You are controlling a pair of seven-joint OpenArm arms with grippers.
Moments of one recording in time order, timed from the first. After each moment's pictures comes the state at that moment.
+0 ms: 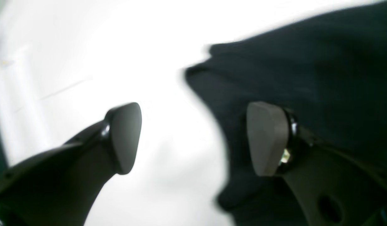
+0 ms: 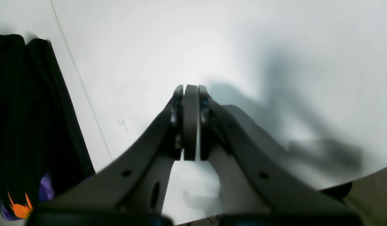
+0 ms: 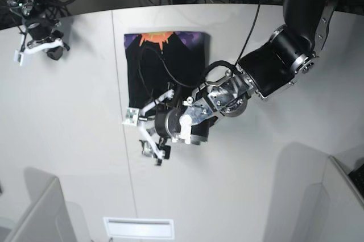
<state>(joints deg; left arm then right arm) -37.6 -10.8 56.3 81.4 -2.9 -40.1 42.2 -24.2 6.2 35.9 101.0 38.5 12.1 -49.2</state>
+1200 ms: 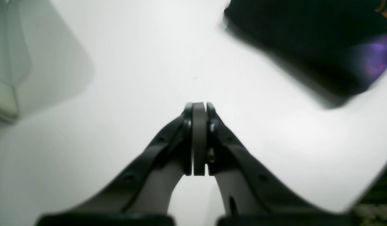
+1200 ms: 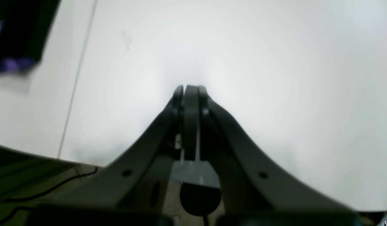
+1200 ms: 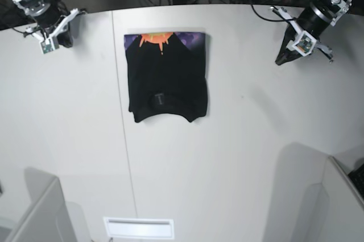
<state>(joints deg) 40.6 -20.8 -26.8 112.0 -7.8 -40.1 4.8 -33.0 8.2 31.3 103.6 8.4 40.3 -28.7</state>
